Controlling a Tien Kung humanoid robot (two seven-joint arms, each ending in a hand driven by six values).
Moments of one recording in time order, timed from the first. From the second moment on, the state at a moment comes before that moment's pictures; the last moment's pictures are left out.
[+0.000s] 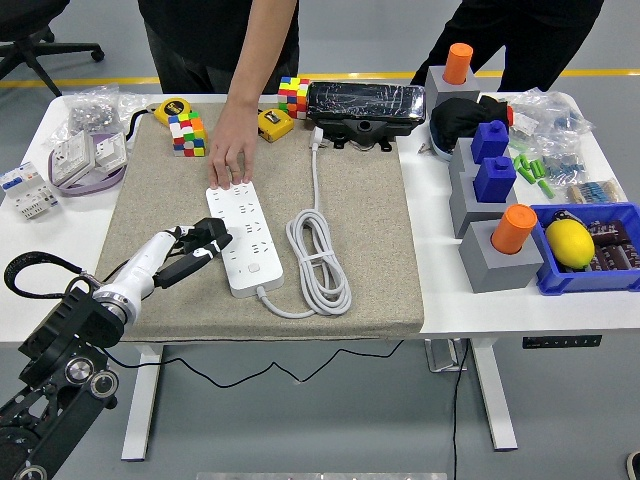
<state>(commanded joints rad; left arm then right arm) -0.08 0.20 -1.17 -1.60 1.83 0.02 0.52 0.01 -0.12 1.61 0.18 -1.08 -0.10 0.01</state>
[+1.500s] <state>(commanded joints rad) -0.24 0.23 -1.03 -1.56 1.82 0.02 0.52 0.01 -0.13 1.64 0.18 -1.08 -0.10 0.01</state>
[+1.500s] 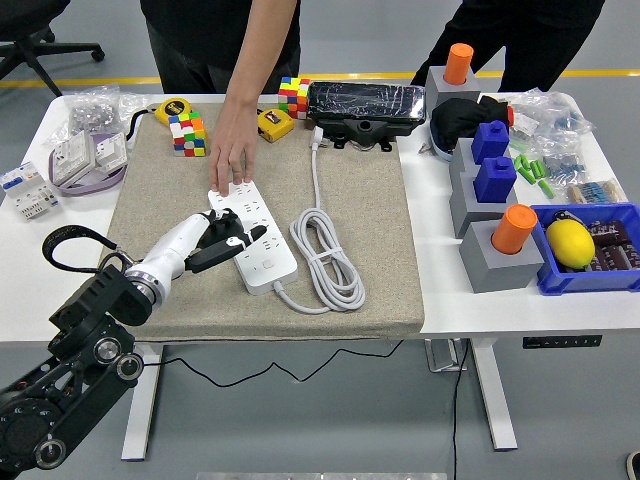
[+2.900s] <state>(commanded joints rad) -0.33 0.25 -0.93 -1.53 1.81 0.01 0.53 0.02 -0.14 1.63 0.18 -1.08 -0.10 0.01</state>
